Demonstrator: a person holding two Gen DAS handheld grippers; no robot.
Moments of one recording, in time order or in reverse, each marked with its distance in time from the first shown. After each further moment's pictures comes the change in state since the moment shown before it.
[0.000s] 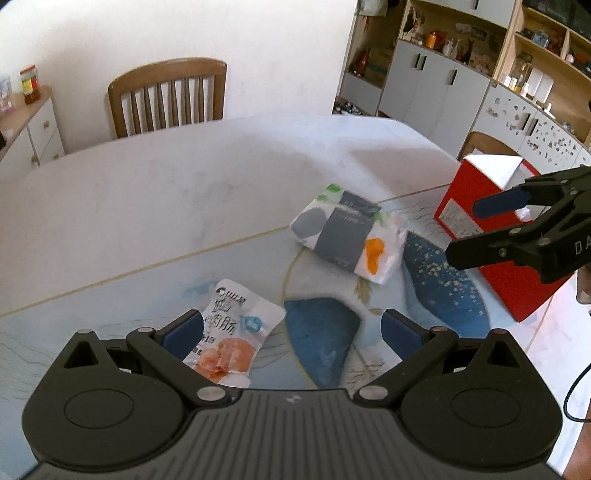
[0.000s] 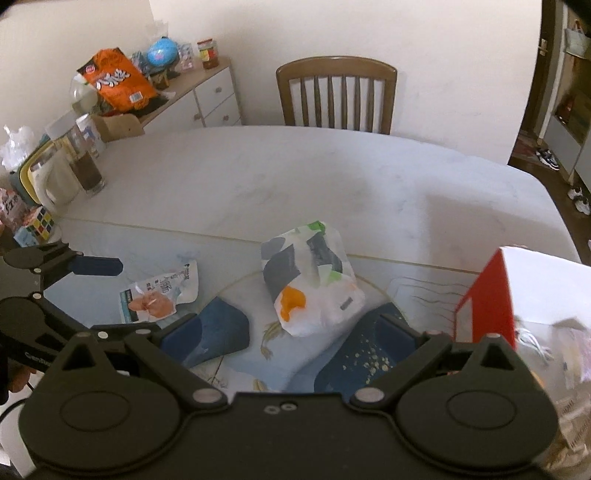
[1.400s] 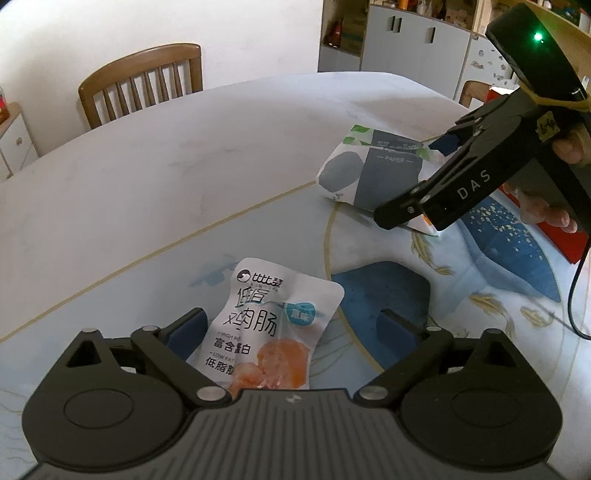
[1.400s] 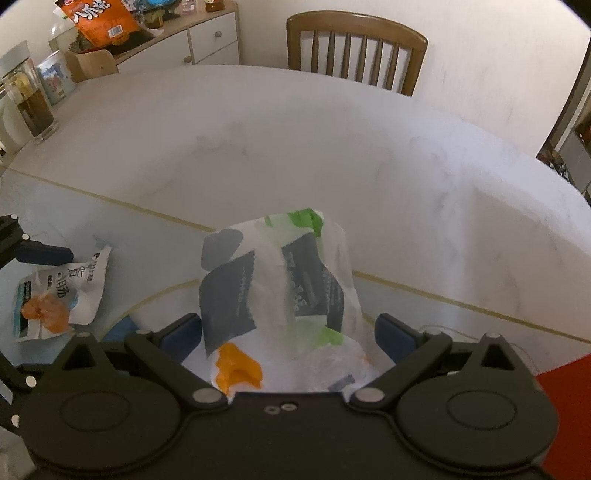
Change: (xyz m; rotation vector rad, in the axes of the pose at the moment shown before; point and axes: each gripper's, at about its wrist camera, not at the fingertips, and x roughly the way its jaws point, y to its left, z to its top) left arm 0.063 0.025 -0.015 0.158 0.053 0.008; right arm 0.127 -0.011 0.012 -0.111 0.117 -0.042
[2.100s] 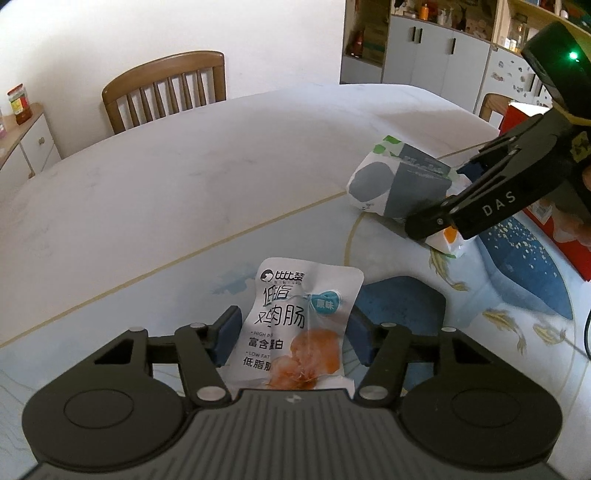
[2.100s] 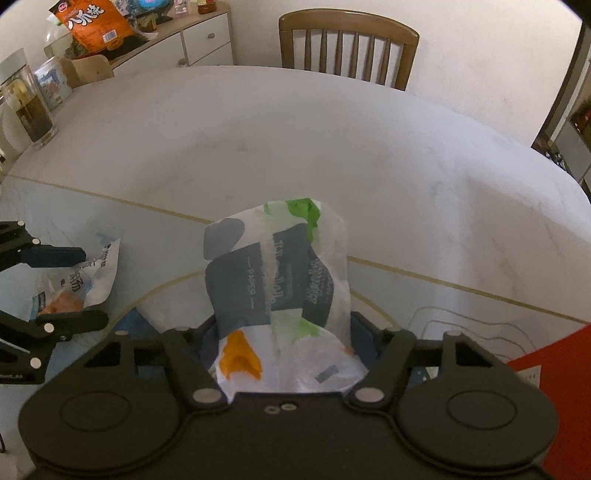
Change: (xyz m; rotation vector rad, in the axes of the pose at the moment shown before) left arm -0.008 0.005 0.003 -0.040 -0.029 0.058; right arm -0.009 -0.004 -0.002 0.036 0.001 0.000
